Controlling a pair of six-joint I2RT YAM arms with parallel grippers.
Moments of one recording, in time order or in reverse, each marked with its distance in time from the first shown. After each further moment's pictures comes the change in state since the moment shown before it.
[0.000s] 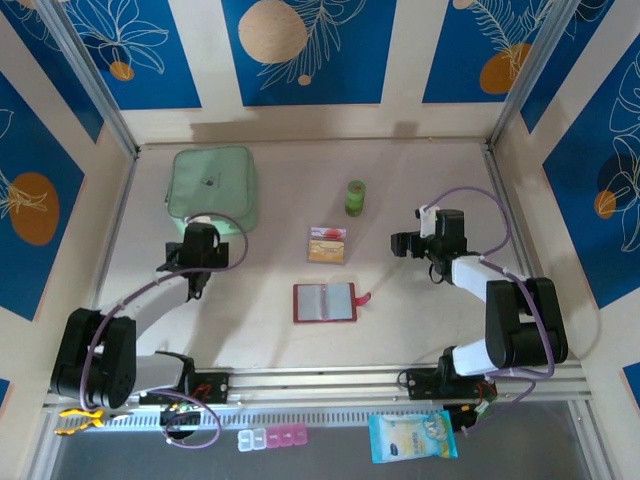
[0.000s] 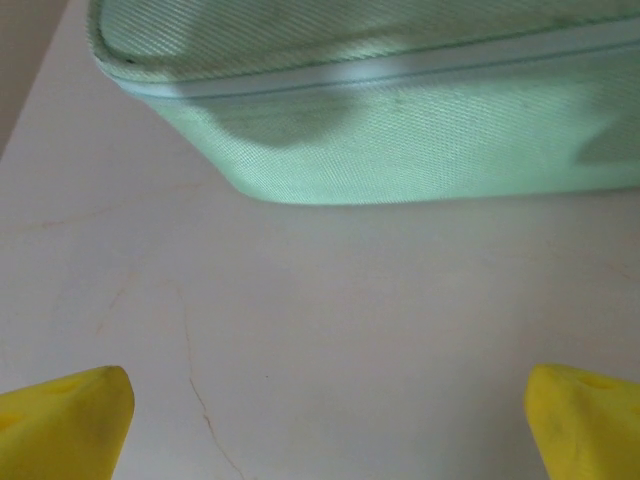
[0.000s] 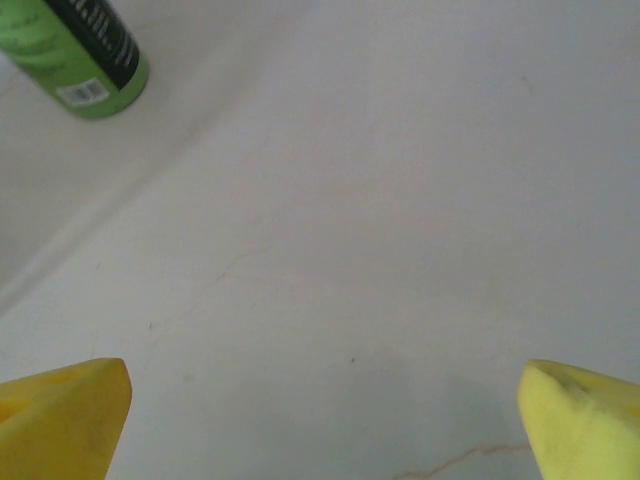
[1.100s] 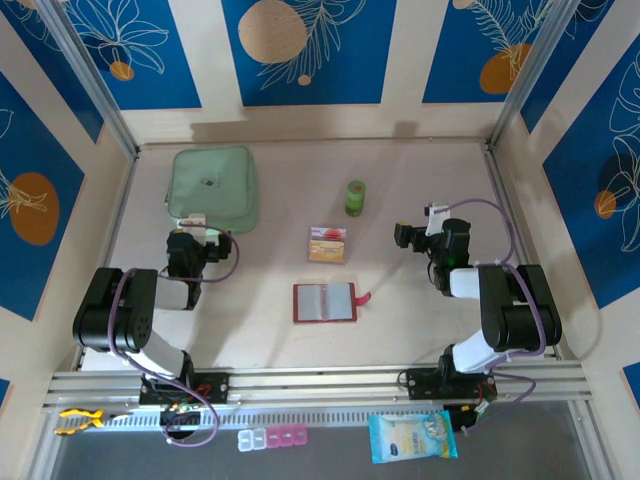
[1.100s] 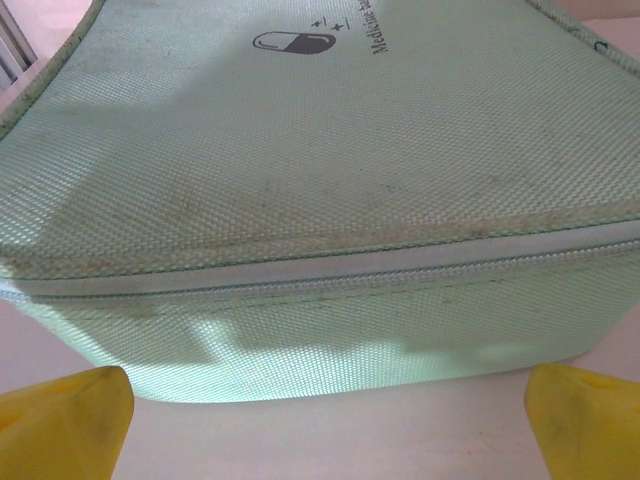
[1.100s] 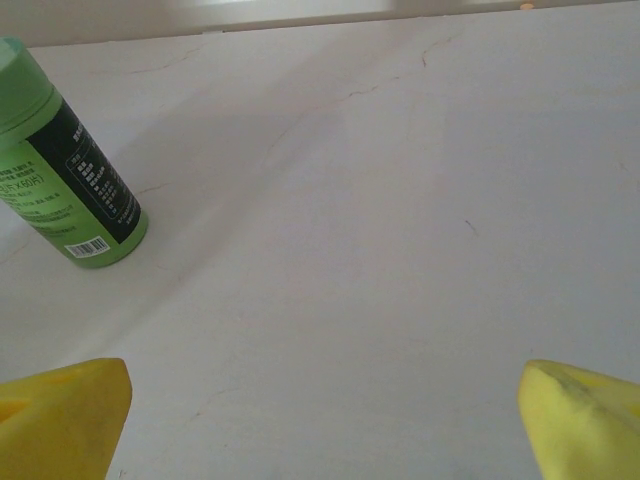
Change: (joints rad) left arm 0.168 0.284 -0.183 0.878 0.397 0.103; right arm -0.039 0.101 -0.139 0.531 -0.024 0.071
